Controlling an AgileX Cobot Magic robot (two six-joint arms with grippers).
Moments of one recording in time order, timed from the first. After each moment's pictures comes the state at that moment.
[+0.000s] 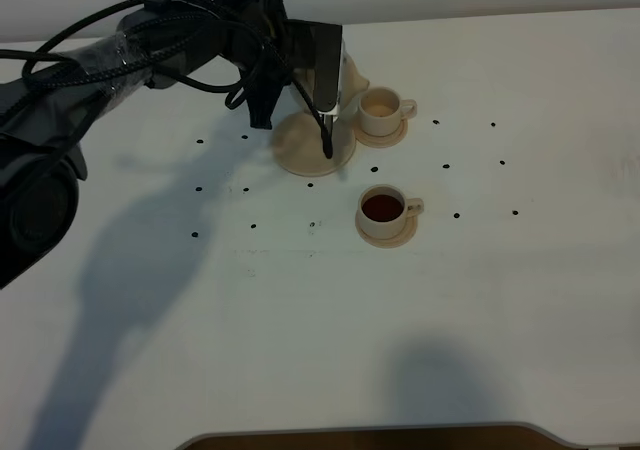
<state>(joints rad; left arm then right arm) -0.44 2.31 -1.86 0.22 0.49 1.22 0.12 -0.01 -0.49 0.10 1.07 -0.09</state>
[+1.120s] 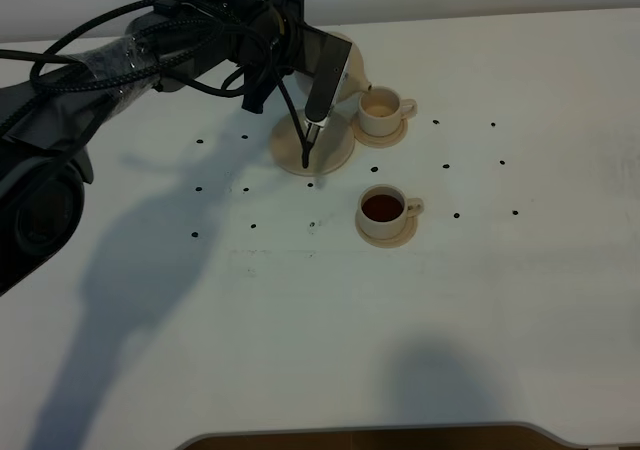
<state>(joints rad) -0.46 2.31 -1.86 0.33 0.38 1.40 0.12 -0.01 -0.49 0.10 1.07 -0.09</state>
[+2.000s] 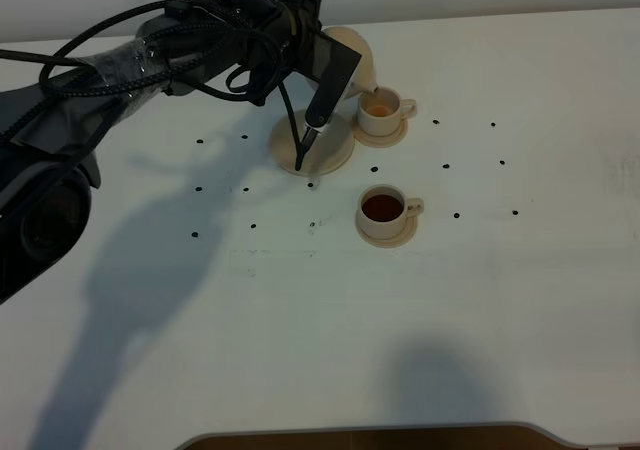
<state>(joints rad) -0.49 2.31 -1.86 0.39 0.35 1.49 0.12 -0.01 -0.49 0.10 1.07 -0.09</state>
